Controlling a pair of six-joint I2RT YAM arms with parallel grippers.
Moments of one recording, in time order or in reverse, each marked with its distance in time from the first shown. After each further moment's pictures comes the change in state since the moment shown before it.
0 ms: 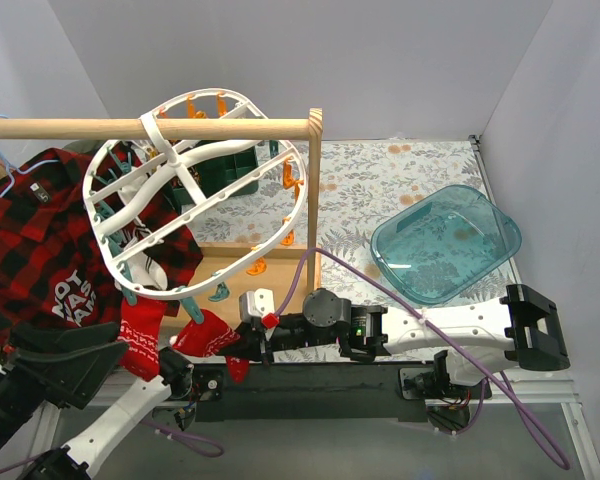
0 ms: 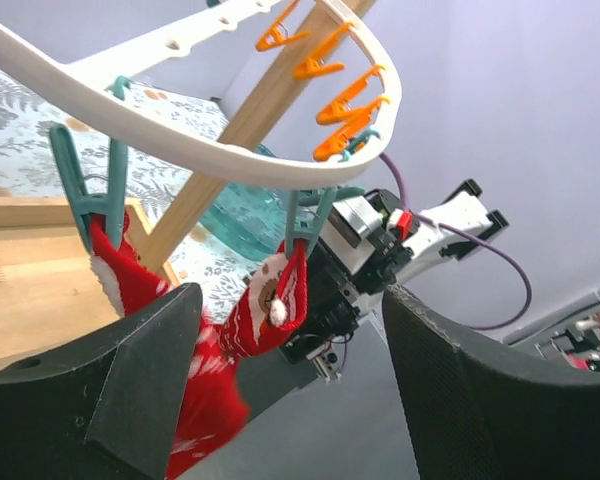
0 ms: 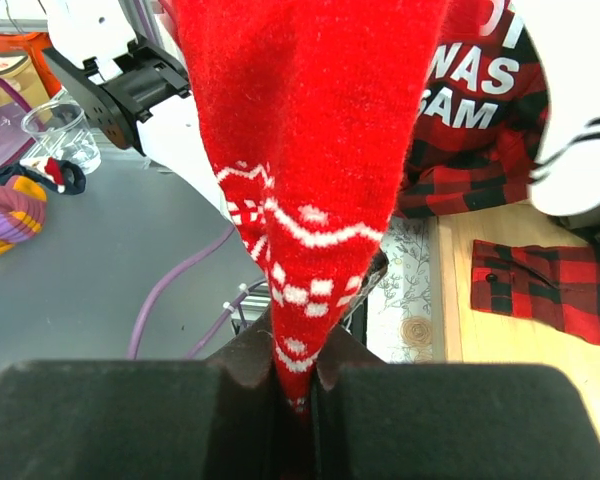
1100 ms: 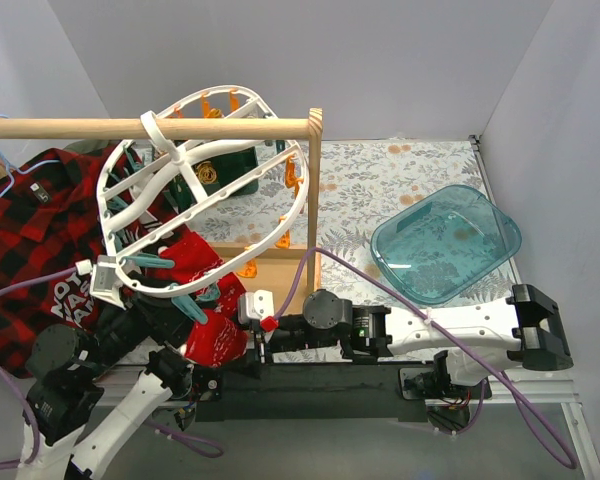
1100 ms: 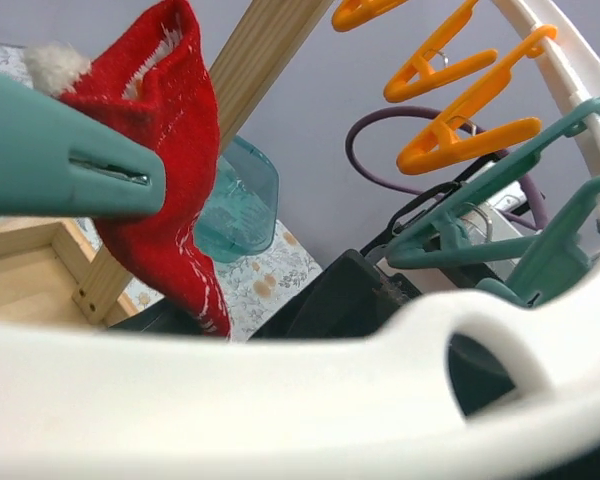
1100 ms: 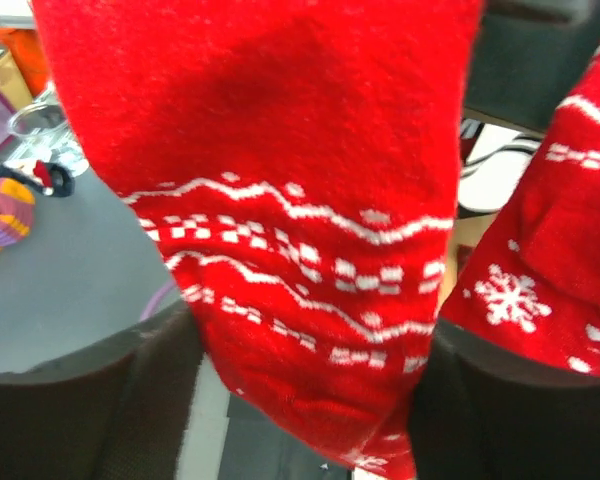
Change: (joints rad) left arm 0.000 -0.144 -0.753 0.677 0.167 -0.032; right arm 0.023 -0.018 0.045 -0.070 0.049 -0.037
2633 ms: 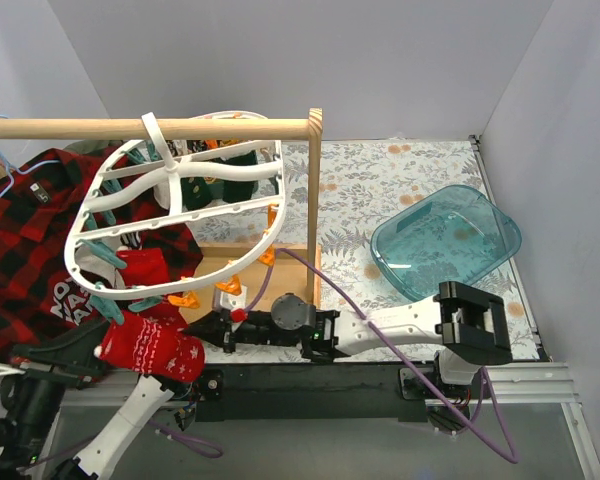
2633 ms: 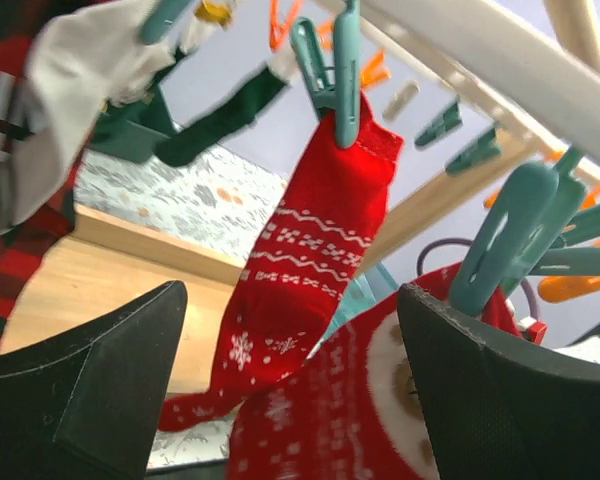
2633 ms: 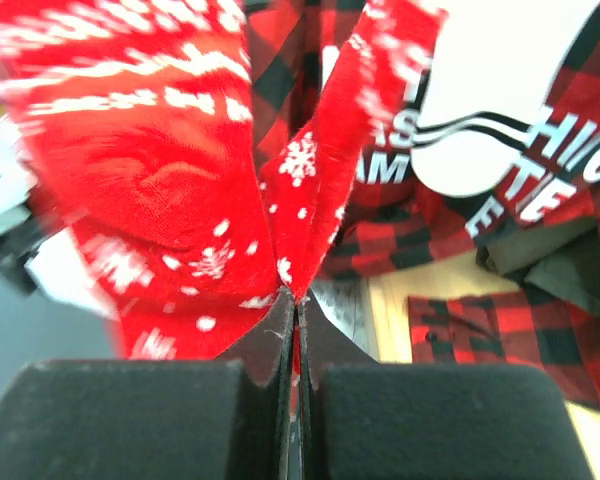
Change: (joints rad) left arm 0.000 -0.165 0.415 -0.611 -0.653 0.009; right arm -0.031 0.324 0.068 0.396 0.123 0.010
